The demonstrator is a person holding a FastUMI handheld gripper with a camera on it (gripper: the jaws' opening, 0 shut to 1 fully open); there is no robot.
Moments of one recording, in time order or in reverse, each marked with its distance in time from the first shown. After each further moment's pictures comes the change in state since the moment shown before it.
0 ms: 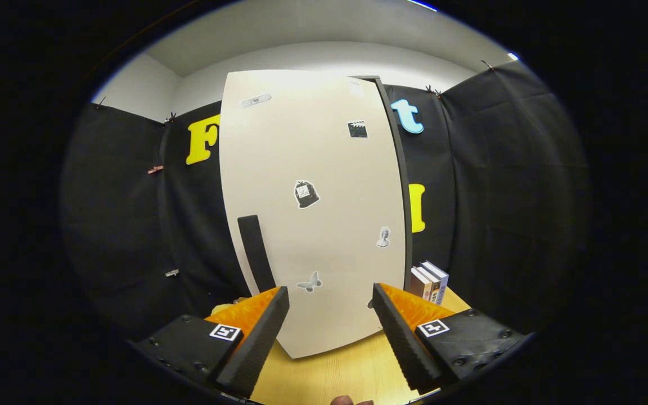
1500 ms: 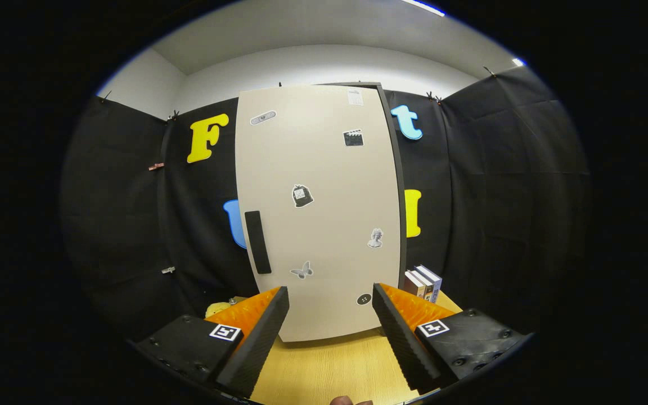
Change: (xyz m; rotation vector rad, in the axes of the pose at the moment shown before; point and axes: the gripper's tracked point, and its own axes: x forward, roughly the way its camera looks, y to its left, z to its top) arm -0.014 -0.002 0.002 -0.024 -0.022 -0.012
